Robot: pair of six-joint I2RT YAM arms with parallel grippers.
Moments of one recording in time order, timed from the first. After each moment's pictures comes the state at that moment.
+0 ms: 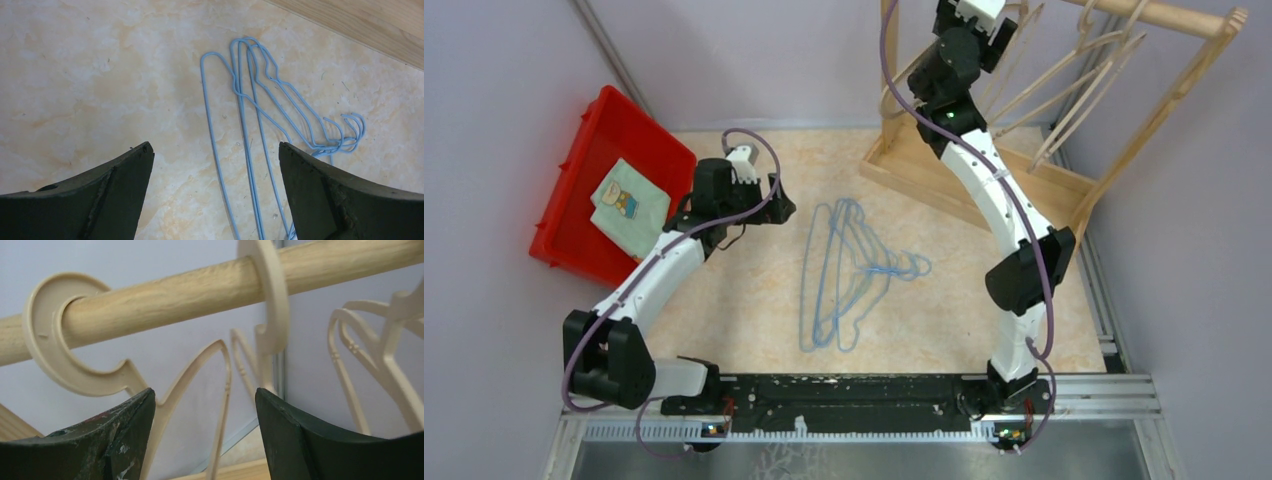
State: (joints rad) left arm -0.26 1.32 0.99 -0.20 0.20 -0.22; right arm 0.48 1.91 2.15 0.31 1.07 -0.25
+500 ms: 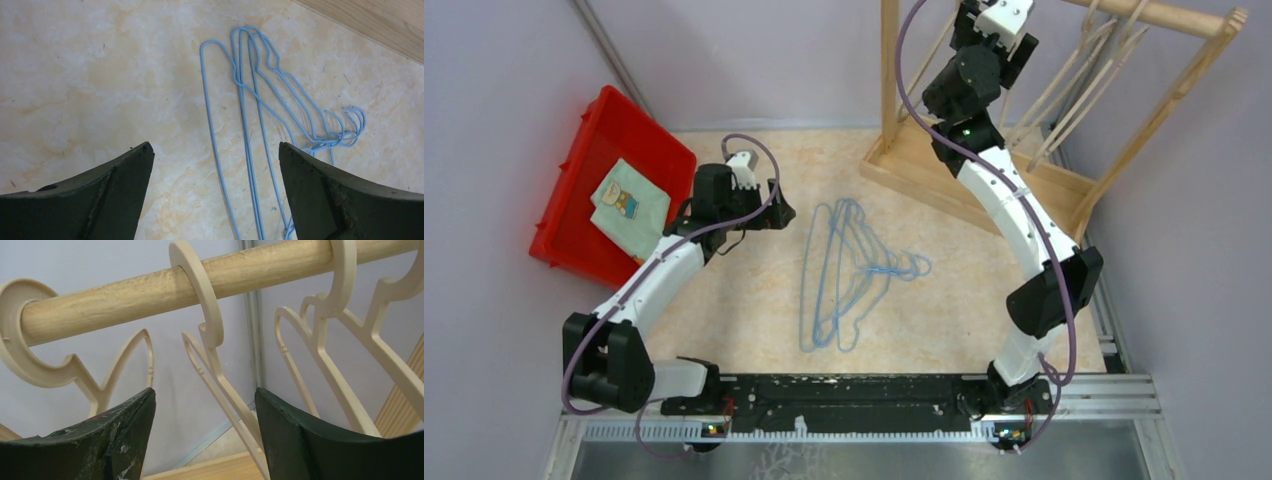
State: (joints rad) left arm -0.25 1.30 0.95 -0.20 0.21 -0.24; right arm 0.48 1.73 1.91 0.43 1.13 -0.33
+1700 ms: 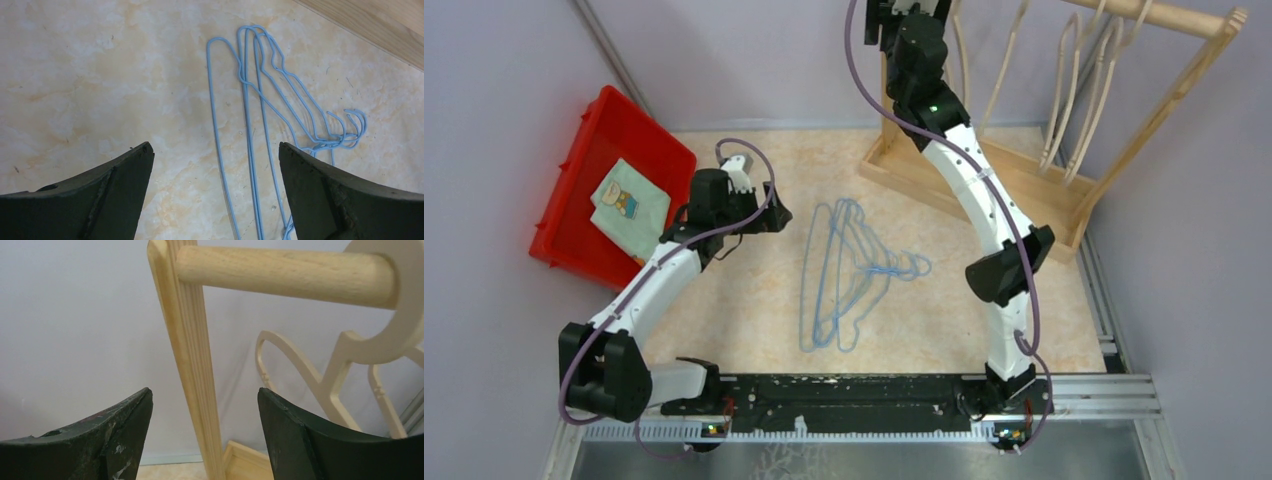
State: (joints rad) left arm -0.25 1.26 0.91 -0.20 0.19 -0.26; right arm 0.57 2.00 2.41 -0.13 0.58 -0.09
